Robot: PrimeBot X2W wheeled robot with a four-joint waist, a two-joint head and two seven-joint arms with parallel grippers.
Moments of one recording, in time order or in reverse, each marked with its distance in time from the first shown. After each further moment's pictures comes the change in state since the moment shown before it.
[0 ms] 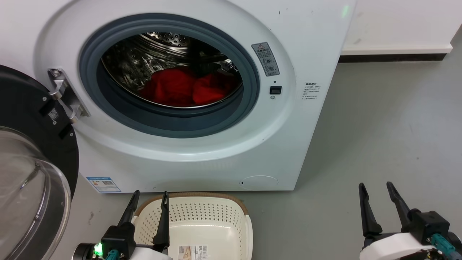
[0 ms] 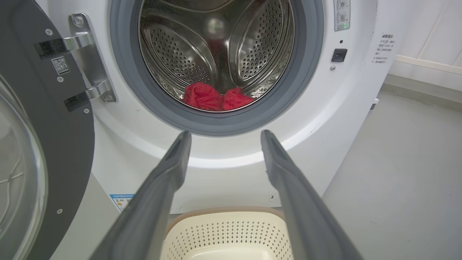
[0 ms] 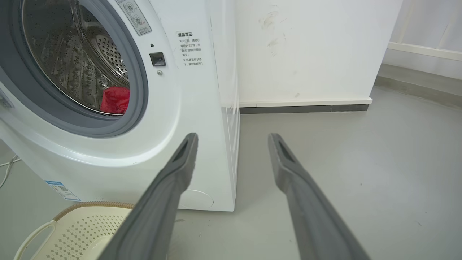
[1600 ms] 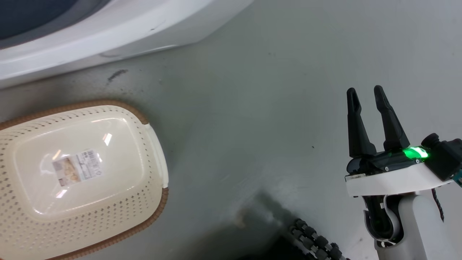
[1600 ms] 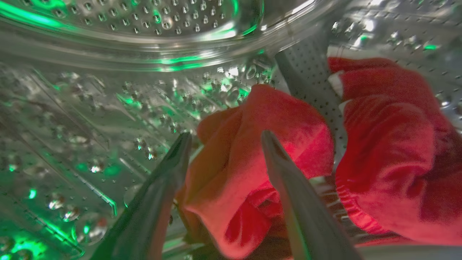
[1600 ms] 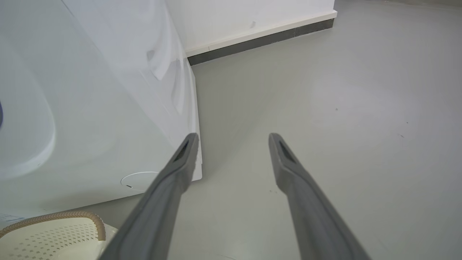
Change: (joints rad) left arm -1.733 0.697 -0.462 0.682 -0.227 -0.084 0.909; right arm -0.285 -0.002 0.155 -0.182 0.328 0.000 0.000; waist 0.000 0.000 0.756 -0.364
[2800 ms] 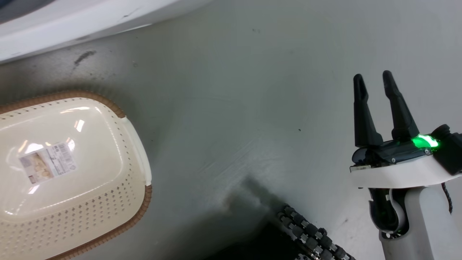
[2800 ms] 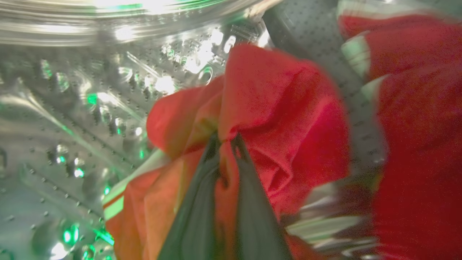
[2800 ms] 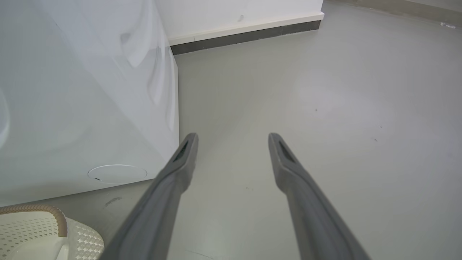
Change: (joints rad) left arm -0.122 0.066 -0.127 0.064 -0.069 0.002 -0.025; right arm -0.031 0.000 -0.006 -0.046 -0.034 0.000 0.000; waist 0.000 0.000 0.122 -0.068
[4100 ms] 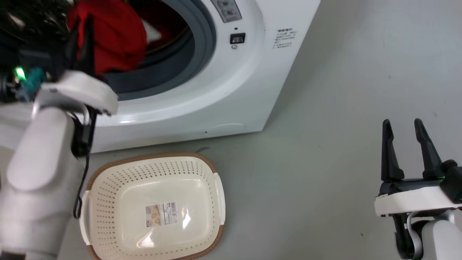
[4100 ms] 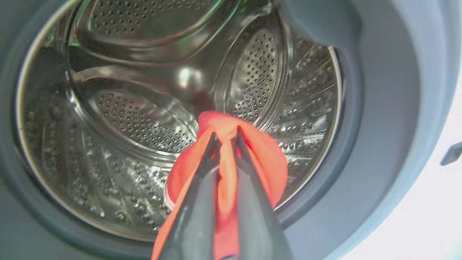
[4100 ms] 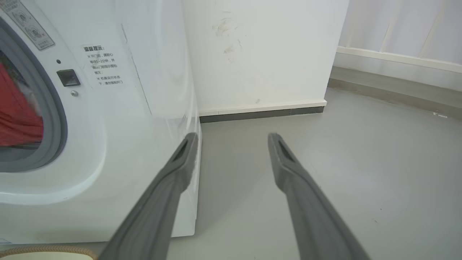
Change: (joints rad) left arm 0.970 -0.374 0.293 -0.328 -0.053 0.160 -0.884; right arm 0.134 0.001 -0.202 0.098 -0.257 0.000 0.000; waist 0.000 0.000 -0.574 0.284
